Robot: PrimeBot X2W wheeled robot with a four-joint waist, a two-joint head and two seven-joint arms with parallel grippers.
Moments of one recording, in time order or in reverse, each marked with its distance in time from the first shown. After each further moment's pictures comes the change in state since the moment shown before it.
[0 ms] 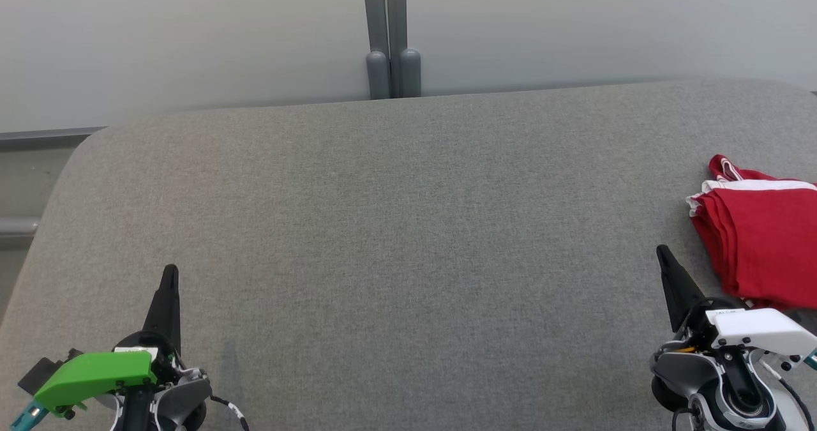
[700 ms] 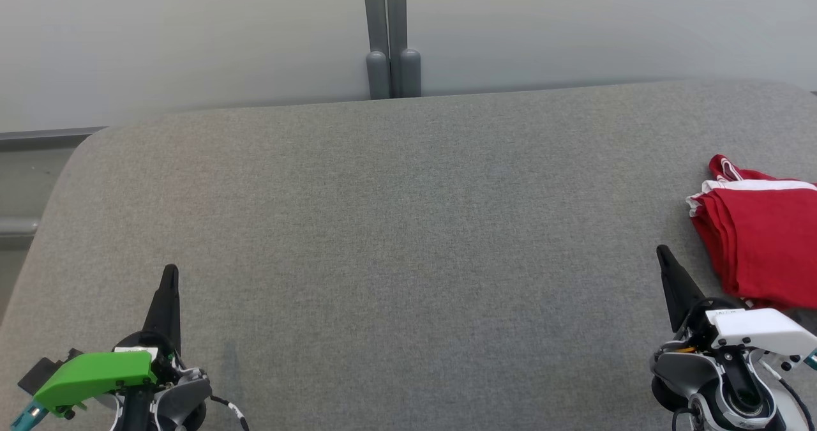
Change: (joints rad) left arm 0.000 0.000 0.000 0.000 0.000 0.000 0.000; right arm 0.000 0.000 0.000 0.000 0.000 0.000 0.000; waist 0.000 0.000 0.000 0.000
